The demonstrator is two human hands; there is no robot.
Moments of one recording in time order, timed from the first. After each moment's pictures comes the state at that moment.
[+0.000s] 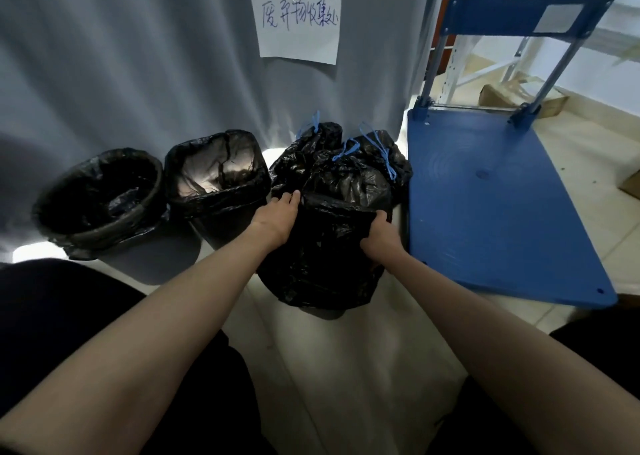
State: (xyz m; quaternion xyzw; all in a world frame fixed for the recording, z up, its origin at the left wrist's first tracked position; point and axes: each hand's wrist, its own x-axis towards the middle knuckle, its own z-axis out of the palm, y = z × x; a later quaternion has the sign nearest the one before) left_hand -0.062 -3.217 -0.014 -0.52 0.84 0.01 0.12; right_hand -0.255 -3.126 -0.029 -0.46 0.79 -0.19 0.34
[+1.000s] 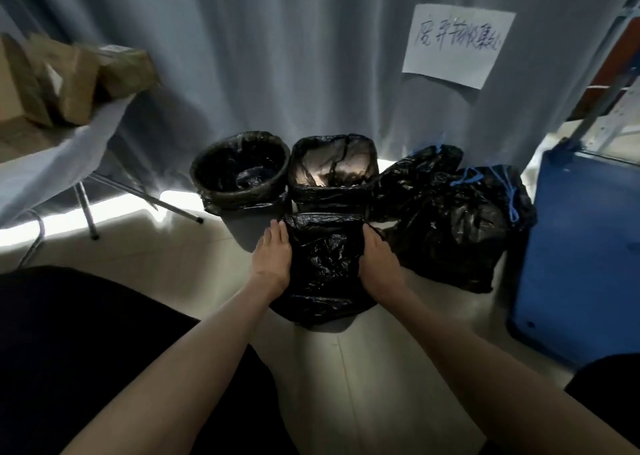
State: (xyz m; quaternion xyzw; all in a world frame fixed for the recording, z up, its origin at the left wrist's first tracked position) left_hand 0.111 -3.129 -0.042 -0.74 0.67 0.01 0.03; right_hand -0.095 -3.137 -0.052 -0.73 0.62 -0.17 0.21
